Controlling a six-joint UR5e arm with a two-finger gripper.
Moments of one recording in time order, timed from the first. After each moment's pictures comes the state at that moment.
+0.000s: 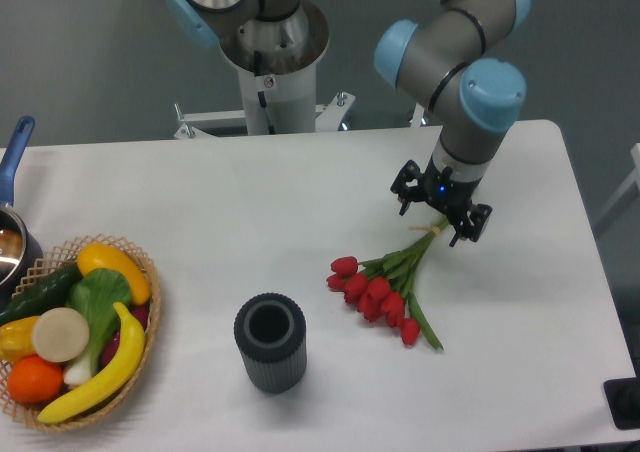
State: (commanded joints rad) arm 2.73 -1.93 -1.80 -0.94 1.43 1.38
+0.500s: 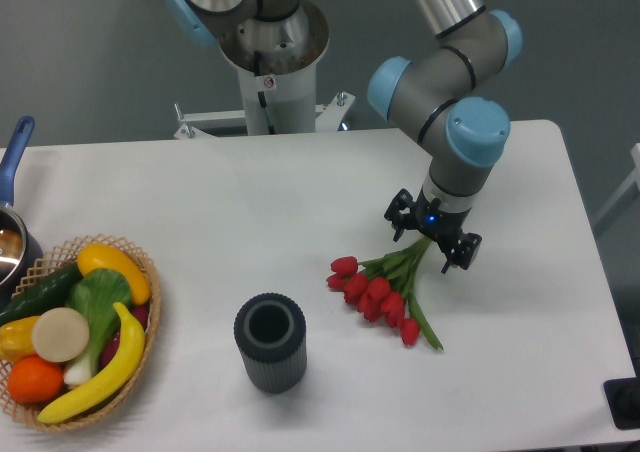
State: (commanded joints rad) arm 2.71 -1.98 -1.80 -0.92 1.43 1.36
